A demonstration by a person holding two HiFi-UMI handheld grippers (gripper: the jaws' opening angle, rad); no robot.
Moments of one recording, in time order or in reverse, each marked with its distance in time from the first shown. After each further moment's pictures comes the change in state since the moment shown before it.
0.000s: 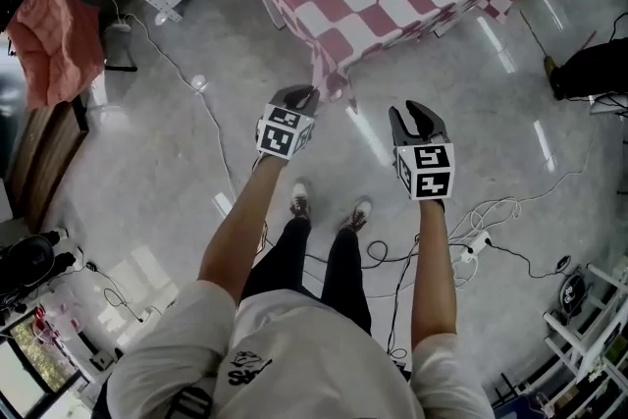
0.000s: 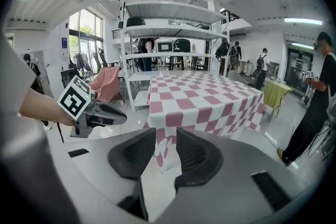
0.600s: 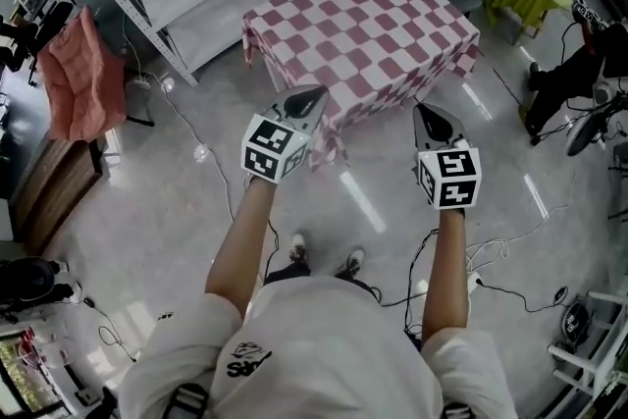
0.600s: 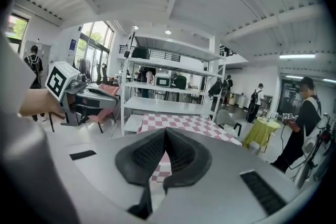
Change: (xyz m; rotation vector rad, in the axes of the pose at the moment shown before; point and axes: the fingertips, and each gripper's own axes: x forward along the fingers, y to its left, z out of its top) left arm -0.208 -0.092 0.267 0.209 -0.444 -0.071; right arm -0.175 -0.028 0.207 -0.134 -0.257 -0.089
